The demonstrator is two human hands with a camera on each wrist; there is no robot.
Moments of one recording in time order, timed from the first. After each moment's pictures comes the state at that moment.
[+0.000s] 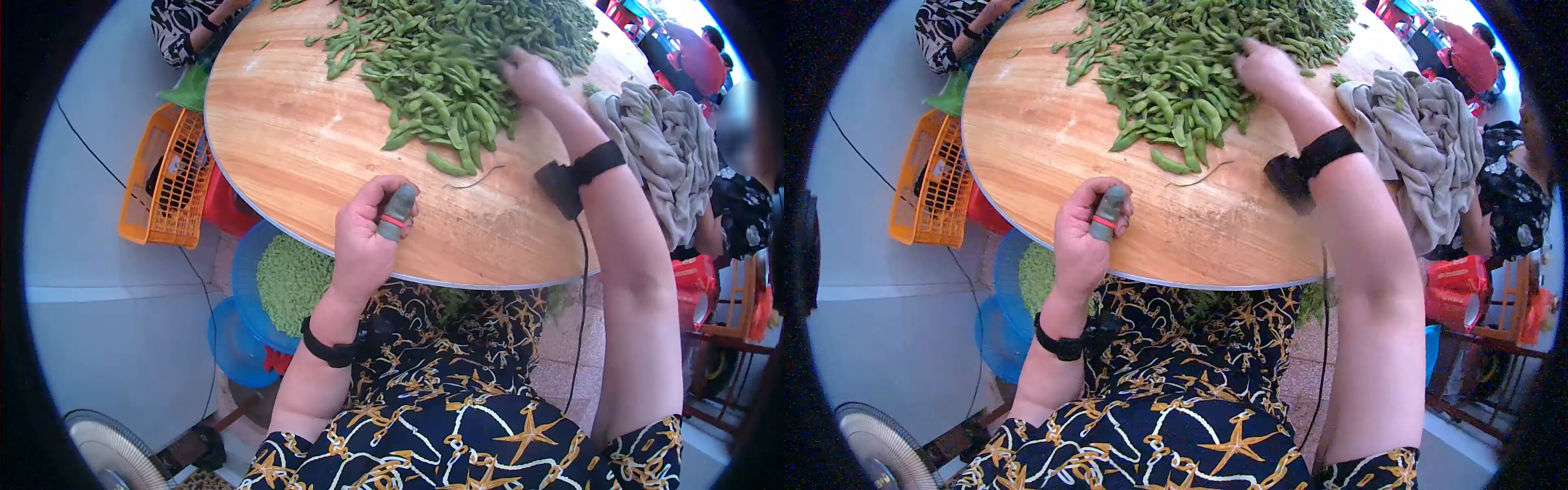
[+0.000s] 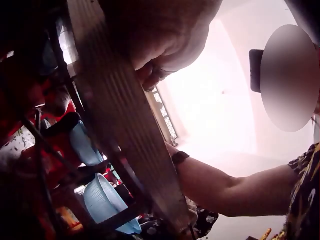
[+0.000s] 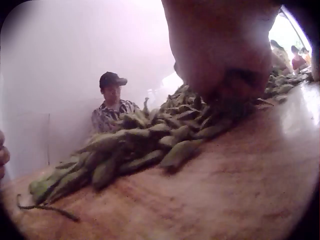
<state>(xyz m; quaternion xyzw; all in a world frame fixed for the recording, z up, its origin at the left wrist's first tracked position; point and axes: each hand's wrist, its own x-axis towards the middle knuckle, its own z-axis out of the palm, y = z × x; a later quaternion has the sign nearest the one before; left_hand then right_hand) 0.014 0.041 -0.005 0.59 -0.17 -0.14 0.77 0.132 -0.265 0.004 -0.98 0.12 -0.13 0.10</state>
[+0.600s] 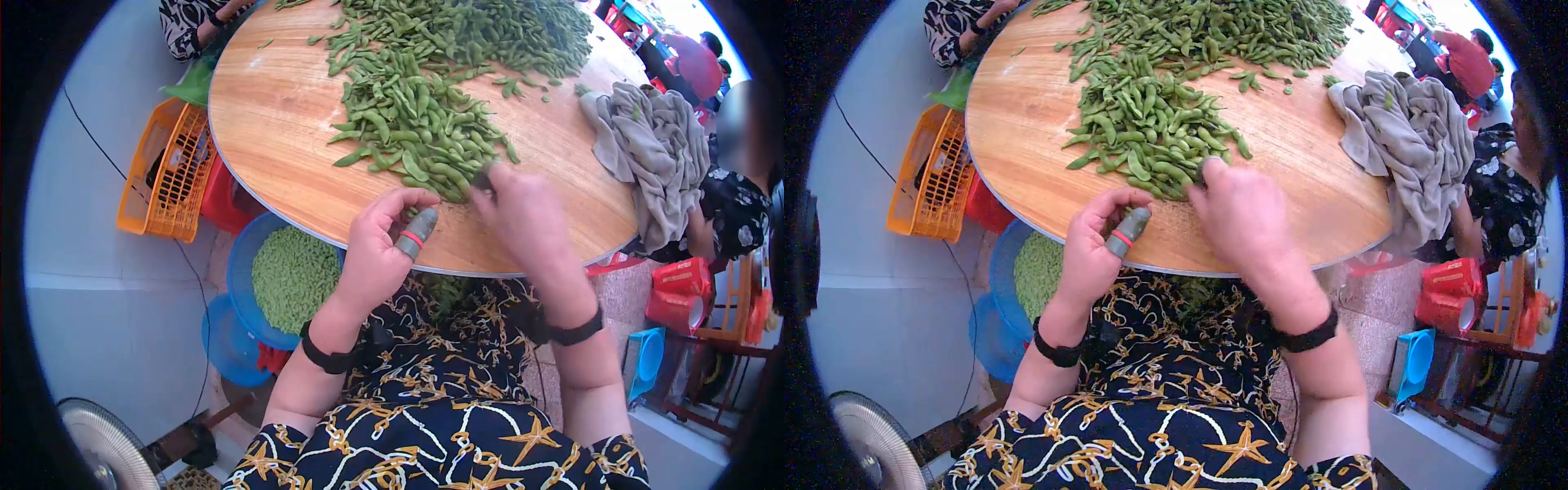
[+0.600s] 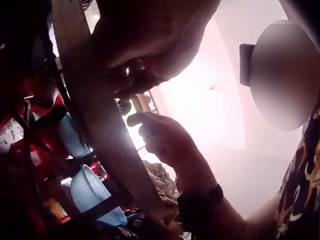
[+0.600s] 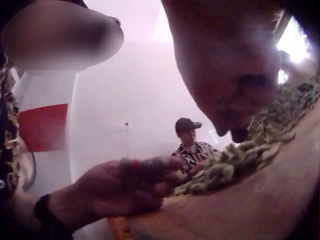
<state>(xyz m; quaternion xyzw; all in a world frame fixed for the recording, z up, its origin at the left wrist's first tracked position) -0.016 0.040 0.011 0.71 -0.21 -0.13 0.66 -0.045 -0.136 0.044 -0.98 0.06 -0.11 0.14</state>
